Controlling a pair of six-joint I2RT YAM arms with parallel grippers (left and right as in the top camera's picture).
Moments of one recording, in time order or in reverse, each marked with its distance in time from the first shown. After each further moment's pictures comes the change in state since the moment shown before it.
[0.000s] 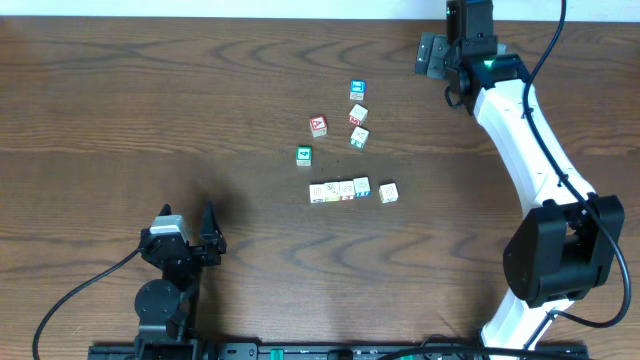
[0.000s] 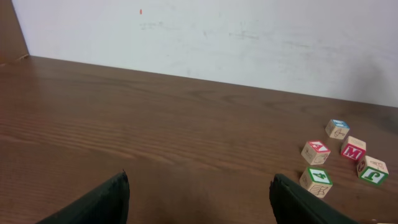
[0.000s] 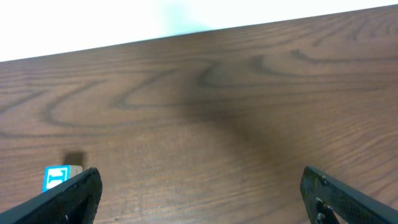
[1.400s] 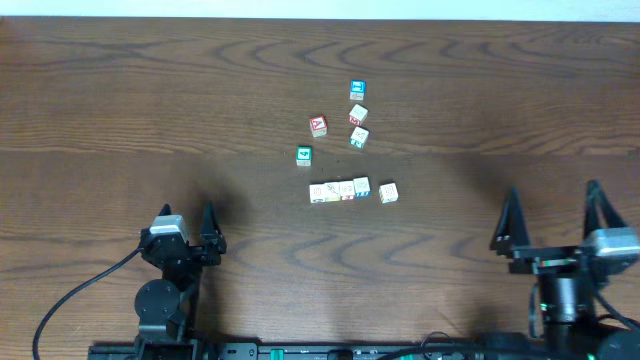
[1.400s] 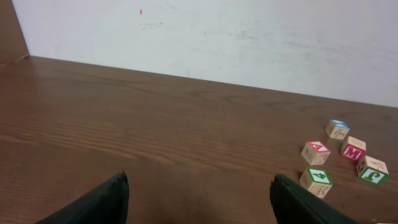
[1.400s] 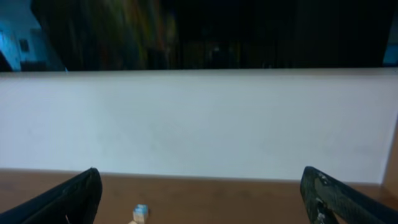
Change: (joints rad) left arm 0.000 0.000 0.000 0.000 0.000 0.000; right arm -0.171 -1.752 -1.123 0.357 -0.357 -0.220
